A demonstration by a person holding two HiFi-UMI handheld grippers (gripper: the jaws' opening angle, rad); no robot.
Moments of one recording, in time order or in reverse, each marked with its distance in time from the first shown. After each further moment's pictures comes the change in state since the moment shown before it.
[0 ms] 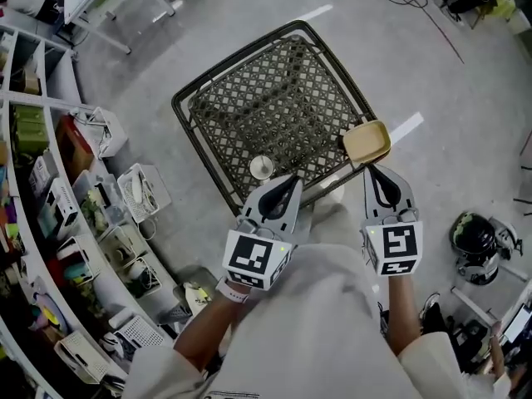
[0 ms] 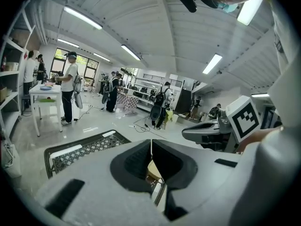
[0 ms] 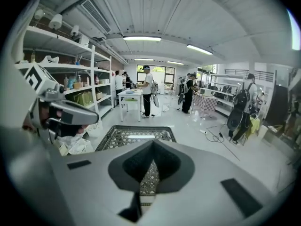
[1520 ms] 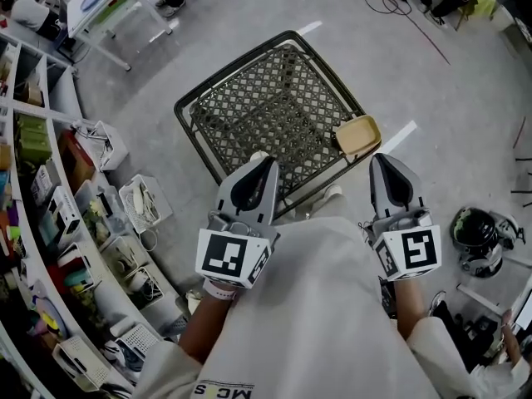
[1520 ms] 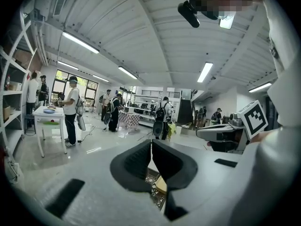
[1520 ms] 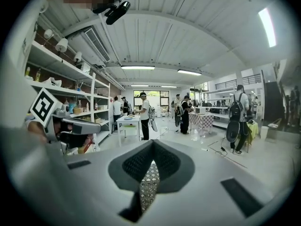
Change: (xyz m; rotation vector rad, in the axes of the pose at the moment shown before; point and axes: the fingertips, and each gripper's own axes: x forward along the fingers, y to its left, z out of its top) left arm -0.070 -0.002 0.079 0.131 -0.207 0.051; right arm -0.089 0.010 0.071 0.078 -0.325 -0.033
